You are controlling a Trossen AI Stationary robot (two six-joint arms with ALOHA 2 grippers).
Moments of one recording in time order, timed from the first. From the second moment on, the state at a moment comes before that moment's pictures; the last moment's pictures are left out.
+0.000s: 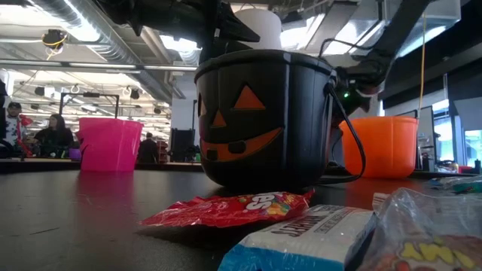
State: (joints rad) left arm 0.14 1.44 0.87 0.38 -0.09 -0.23; right arm -0.45 1.75 0.75 0.31 -0.10 0.18
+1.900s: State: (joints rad) left arm 0.08 1.44 0.87 0.37 -0.09 -0.23; right arm -0.45 0.95 0.84 -0.58 0.50 0.01
